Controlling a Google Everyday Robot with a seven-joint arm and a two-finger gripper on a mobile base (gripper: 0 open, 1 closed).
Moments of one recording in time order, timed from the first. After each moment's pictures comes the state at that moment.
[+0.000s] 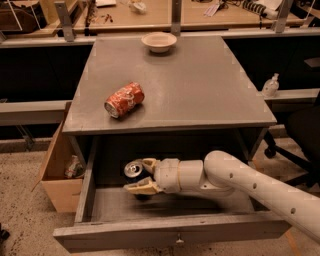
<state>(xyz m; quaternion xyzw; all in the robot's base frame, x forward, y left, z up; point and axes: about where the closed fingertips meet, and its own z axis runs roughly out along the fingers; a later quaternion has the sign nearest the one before) 0.500 0.076 0.671 -0.54 0.58 0.37 0.48</state>
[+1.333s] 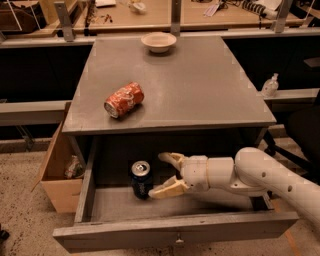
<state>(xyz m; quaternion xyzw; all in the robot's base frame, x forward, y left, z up) 0.497 0.001 0.691 -0.51 0.63 0.37 0.46</state>
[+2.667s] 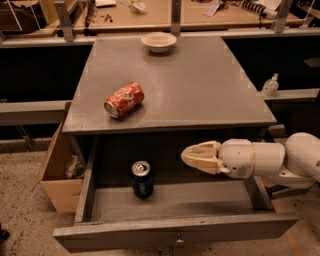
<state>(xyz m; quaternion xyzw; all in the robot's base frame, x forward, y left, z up) 0.483 -0.078 0.787 -0.45 0.62 0.43 0.48</state>
